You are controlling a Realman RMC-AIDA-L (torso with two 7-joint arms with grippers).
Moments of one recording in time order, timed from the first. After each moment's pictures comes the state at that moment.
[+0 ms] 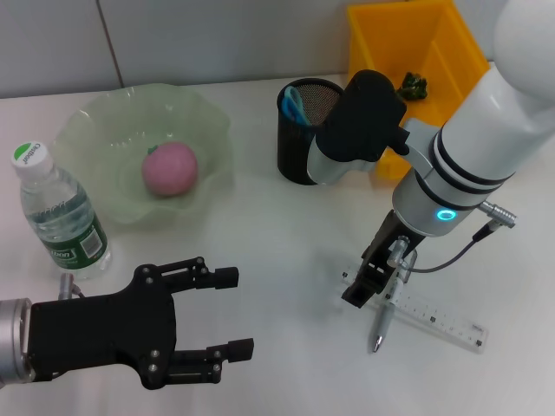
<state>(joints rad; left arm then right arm) -0.34 -2.06 1.16 0.69 1.61 1.72 -1.11 0.71 2.08 -1.66 -1.20 -2.59 -1.47 2.64</state>
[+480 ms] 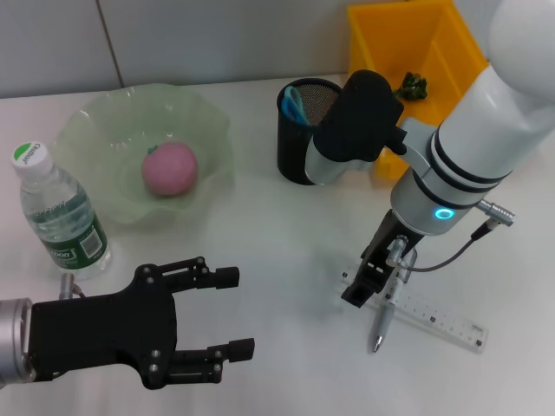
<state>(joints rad) -0.34 -2.06 1.16 0.69 1.61 1.72 -1.11 0.73 2.08 -1.66 -1.18 -2.59 -1.47 2.63</state>
